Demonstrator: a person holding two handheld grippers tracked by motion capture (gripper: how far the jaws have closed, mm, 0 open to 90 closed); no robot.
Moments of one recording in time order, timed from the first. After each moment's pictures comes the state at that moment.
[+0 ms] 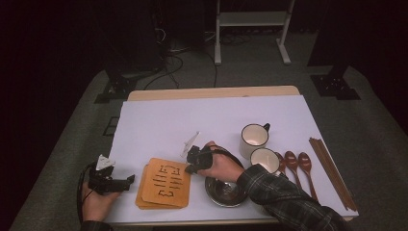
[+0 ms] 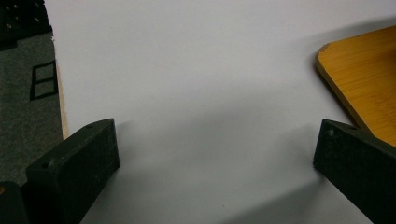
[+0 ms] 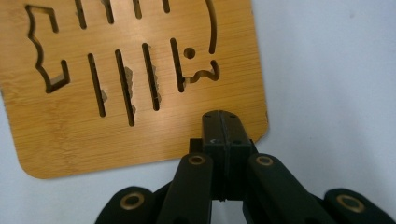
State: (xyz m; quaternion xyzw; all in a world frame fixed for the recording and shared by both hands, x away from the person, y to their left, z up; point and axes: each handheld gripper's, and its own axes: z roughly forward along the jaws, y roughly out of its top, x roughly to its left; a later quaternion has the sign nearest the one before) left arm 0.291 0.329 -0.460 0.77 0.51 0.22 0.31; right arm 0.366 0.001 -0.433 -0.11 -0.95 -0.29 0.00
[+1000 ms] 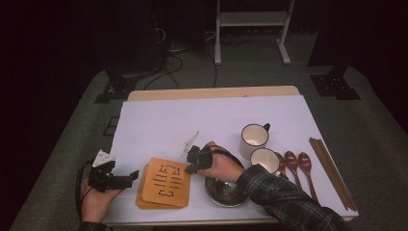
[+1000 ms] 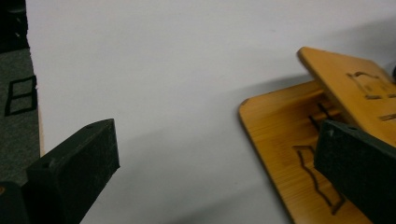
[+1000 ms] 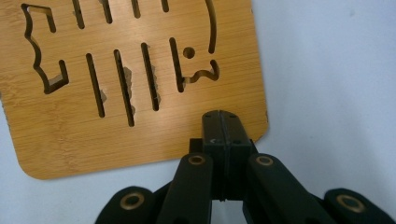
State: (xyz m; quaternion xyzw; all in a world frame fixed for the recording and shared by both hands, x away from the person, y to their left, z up) left arm 0.280 0.306 -0.419 0.76 0.51 0.21 0.36; right arm 0.367 0.000 -0.433 -0.11 -0.95 -0.29 0.00
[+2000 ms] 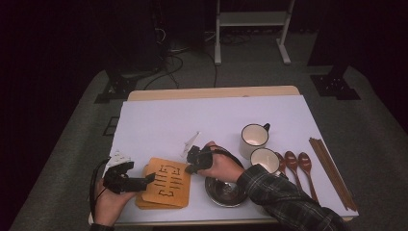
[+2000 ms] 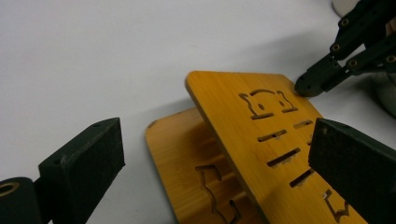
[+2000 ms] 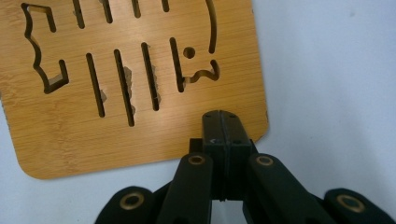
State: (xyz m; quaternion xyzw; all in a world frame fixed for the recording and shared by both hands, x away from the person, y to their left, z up) left arm 0.273 0.260 -0.410 0.77 0.47 0.16 0.39; right arm 0.366 0.001 -0.434 -0.11 -0.95 -0.29 0.00
